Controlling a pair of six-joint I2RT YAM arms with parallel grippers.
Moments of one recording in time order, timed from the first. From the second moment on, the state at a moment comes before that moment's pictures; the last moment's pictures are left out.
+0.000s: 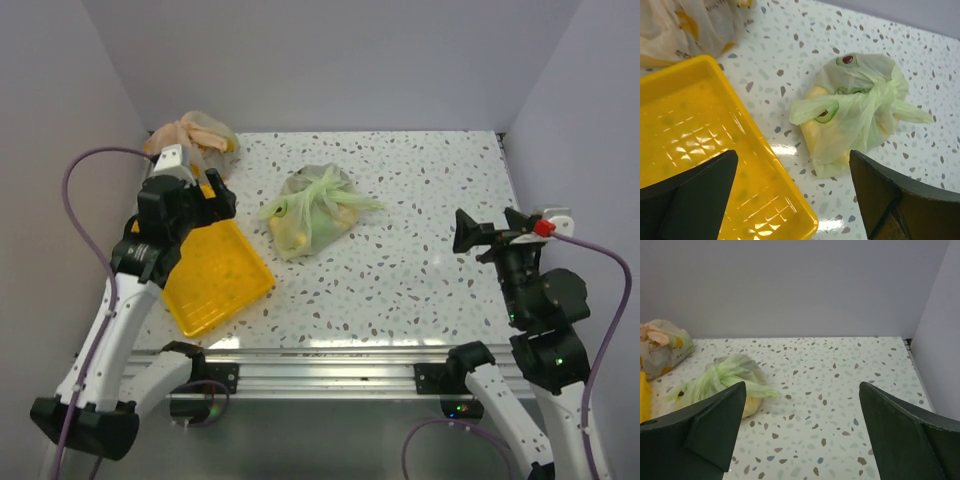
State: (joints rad) left arm -0.21 0.91 1.06 -0.53 -0.13 -0.38; right arm 0.28 0.41 0.93 -0.37 0.21 0.07
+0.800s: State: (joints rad) left arm -0.53 1.80 1.35 -0.34 -0.13 -0.51; right arm 0.28 0.65 0.98 -0.60 0.03 0.16
